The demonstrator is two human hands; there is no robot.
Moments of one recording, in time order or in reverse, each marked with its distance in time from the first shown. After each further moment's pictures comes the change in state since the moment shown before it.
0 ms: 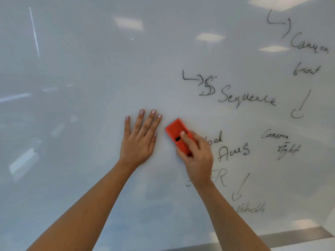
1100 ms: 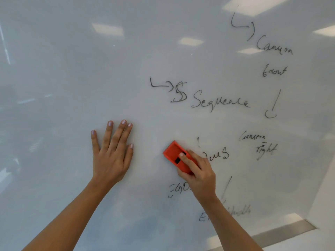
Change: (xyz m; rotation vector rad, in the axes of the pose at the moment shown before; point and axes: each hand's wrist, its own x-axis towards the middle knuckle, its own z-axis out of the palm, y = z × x) left_hand 0.001 0.010 0.002 -0.050 0.069 -0.053; right_hand -0.025 0.080 -0.037 -0.055 -0.045 -0.102
